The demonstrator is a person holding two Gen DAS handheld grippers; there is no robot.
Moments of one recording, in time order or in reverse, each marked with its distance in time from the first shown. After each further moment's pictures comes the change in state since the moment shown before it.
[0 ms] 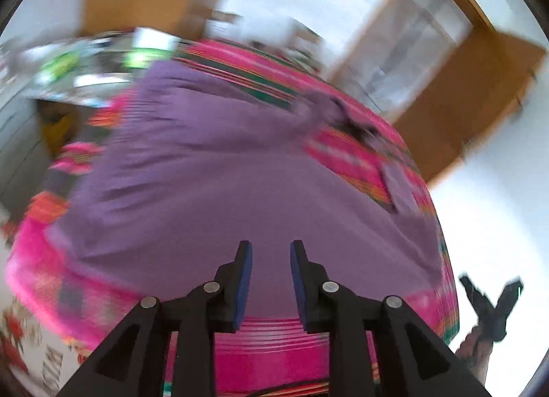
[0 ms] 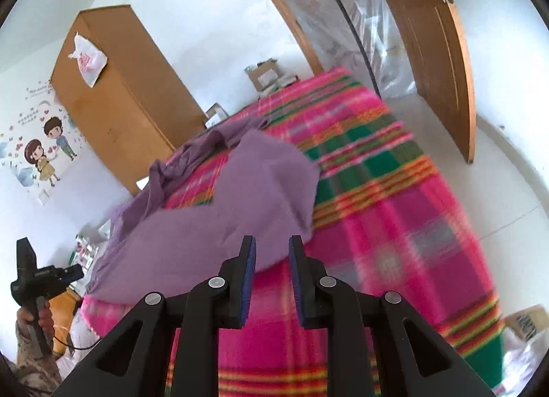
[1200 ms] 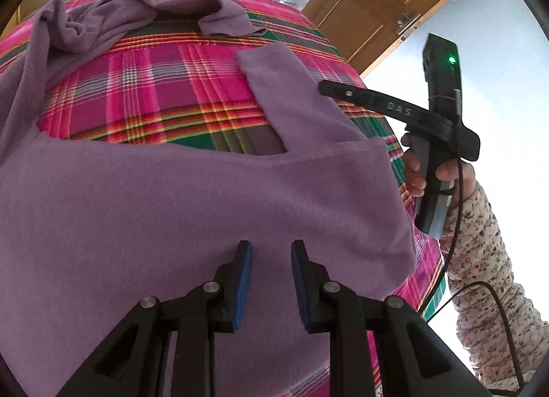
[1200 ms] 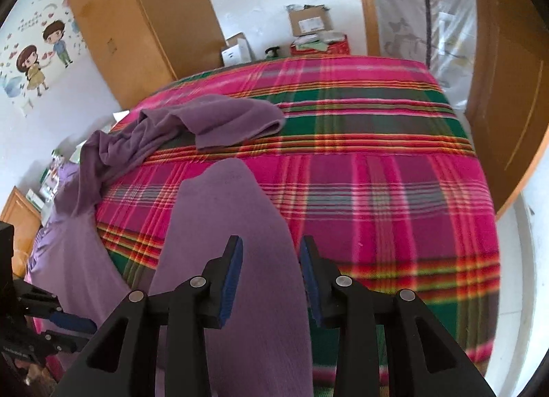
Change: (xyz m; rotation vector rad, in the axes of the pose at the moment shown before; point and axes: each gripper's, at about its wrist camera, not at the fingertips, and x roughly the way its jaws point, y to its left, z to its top) left arm 0.162 -0.161 0.017 0.299 0.360 -0.199; right arm 0.225 0.029 0.120 -0.355 0.330 0.003
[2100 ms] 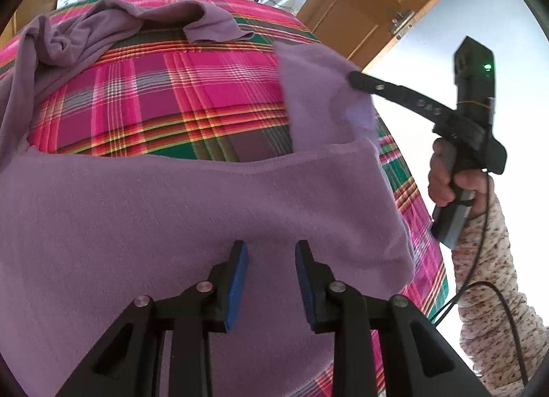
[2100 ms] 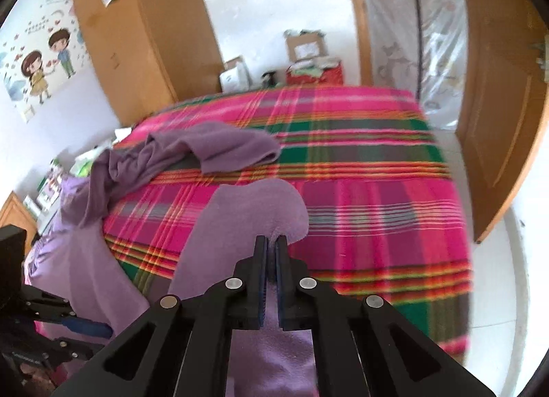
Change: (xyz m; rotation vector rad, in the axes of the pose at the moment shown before) left arm 0.011 -0.017 0.004 0.043 -0.026 0.033; right arm -0.055 -0.002 -0.006 0.008 -0.143 -0.070
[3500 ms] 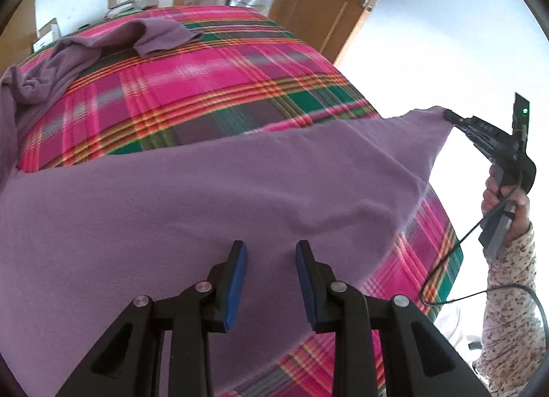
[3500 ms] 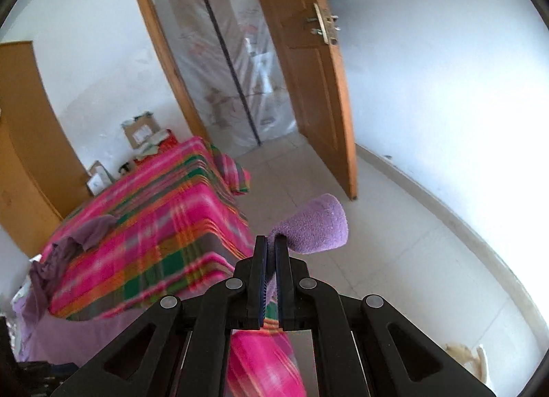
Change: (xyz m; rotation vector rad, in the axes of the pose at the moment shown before) left arm 0.002 -0.052 -0.031 0.165 0.009 0.043; right arm -0.180 -0.127 -0.118 0.520 -0.224 -0.472
